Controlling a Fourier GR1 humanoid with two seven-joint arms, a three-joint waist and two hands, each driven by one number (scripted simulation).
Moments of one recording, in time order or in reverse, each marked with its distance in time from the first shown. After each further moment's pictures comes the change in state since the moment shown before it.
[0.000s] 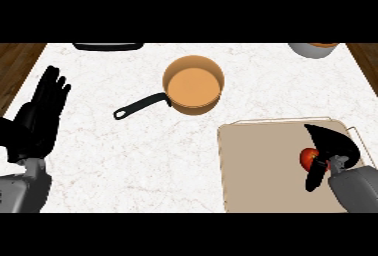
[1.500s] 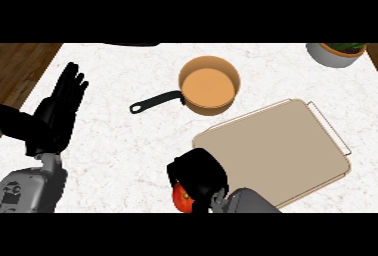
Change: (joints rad) left arm -0.044 -0.080 -0.010 0.005 -0.065 -0.057 0.027; right arm -0.148 0.441 0.505 -0.186 0.113 -0.065 -0.275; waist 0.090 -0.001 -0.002
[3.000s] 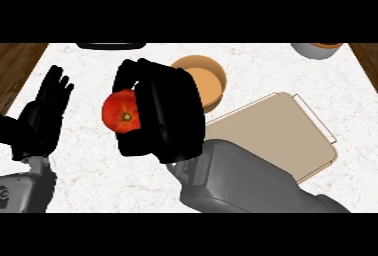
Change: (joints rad) left arm 0.030 0.010 0.066 0.007 -0.002 -0.007 -0.024; right arm -0.548 0.050 -0.139 0.005 -0.055 -0.737 0.404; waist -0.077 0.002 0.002
